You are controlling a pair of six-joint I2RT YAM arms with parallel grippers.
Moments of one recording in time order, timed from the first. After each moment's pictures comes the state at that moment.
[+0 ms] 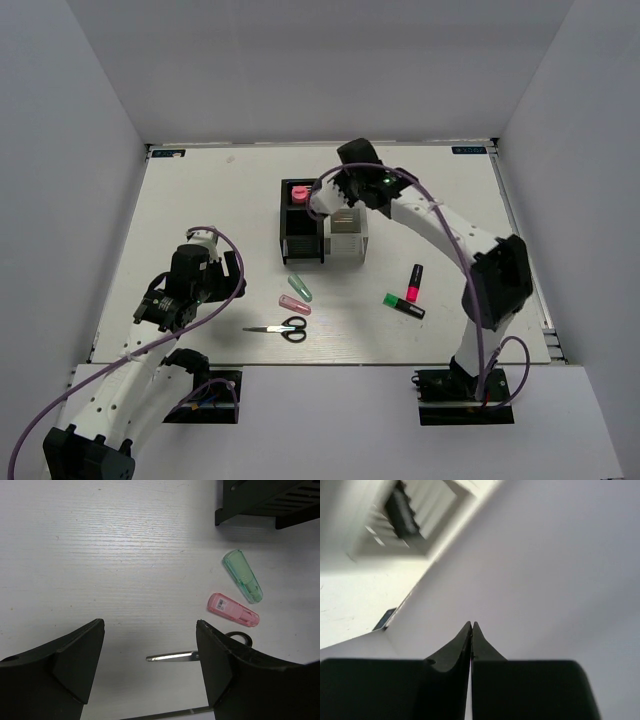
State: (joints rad) left arm -0.30 0.70 0.59 -0.64 -0.05 -0.37; right arm 0.68 1.83 1.63 -0.57 0.25 -1.88
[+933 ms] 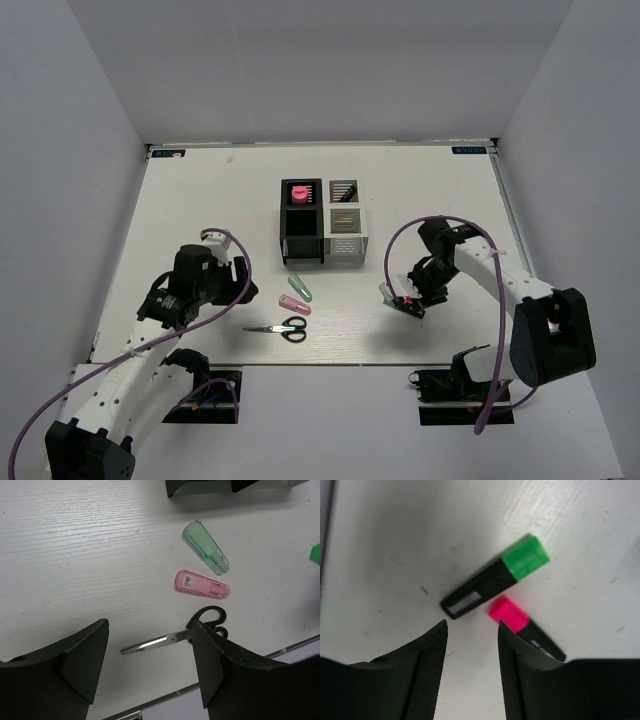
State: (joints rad) left arm -0.30 0.72 0.57 -0.61 0.17 -0.32; right arm 0.35 1.34 0.88 -1.16 -0.41 -1.73
